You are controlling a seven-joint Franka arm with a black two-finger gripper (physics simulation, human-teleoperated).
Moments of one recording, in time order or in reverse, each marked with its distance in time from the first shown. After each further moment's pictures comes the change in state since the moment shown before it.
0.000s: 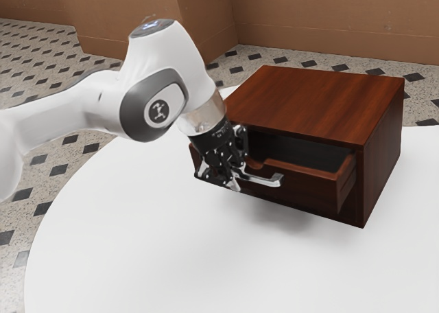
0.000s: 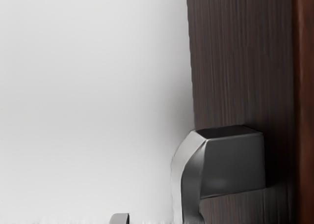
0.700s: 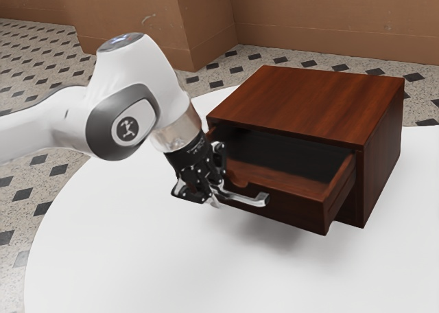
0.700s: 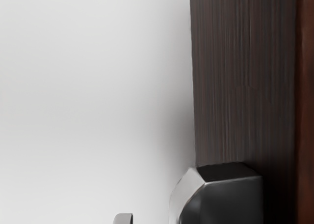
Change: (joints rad) arm 0.003 -0.177 0.013 -0.209 -0.034 0.021 0.002
